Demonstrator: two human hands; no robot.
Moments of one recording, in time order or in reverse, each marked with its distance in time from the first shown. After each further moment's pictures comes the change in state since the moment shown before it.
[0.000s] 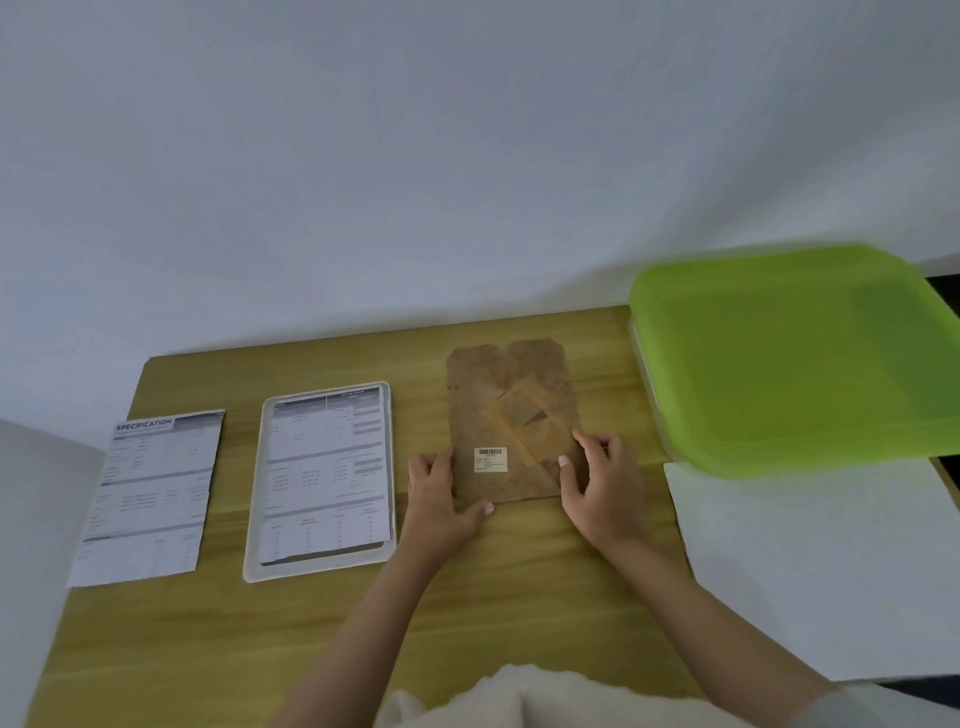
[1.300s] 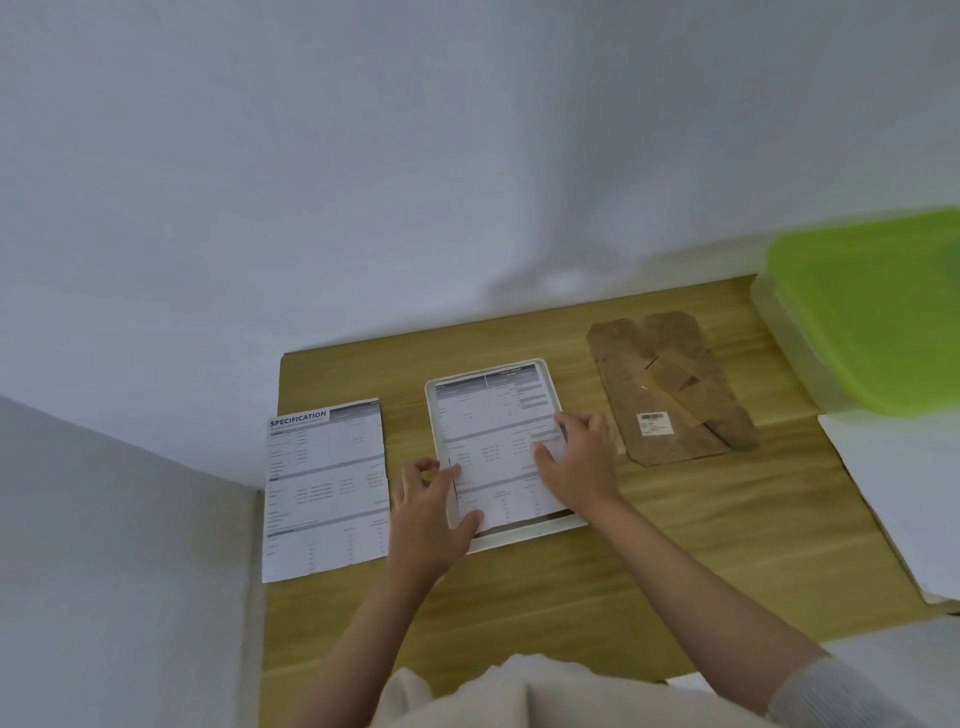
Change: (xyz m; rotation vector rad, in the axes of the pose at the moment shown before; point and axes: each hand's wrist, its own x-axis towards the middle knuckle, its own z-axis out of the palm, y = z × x) left_hand -0.027 -0.167 -0.170 0.246 0.071 0.171; right_hand -0.033 -0.221 0.105 0.029 -0.230 0.256
